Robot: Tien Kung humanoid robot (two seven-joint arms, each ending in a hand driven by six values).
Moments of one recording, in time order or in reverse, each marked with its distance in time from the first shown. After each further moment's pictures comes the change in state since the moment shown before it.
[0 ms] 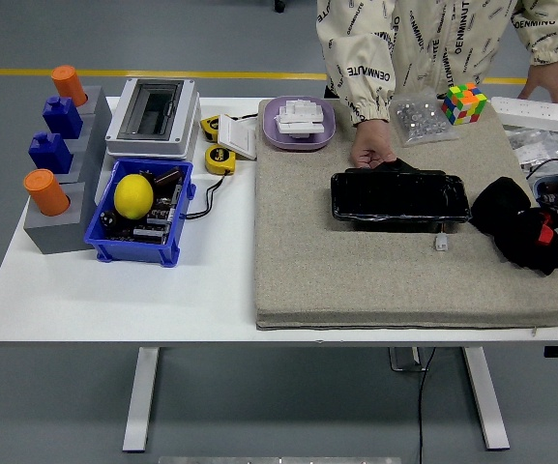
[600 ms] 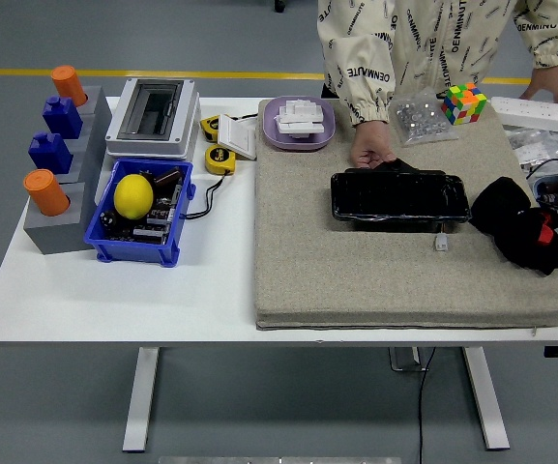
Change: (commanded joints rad) left arm 0.000 -0.001 -0.006 0.000 0.003 0.000 0.000; right arm 0.049 -0.035 -0.136 0.064 -0.535 -0.169 0.038
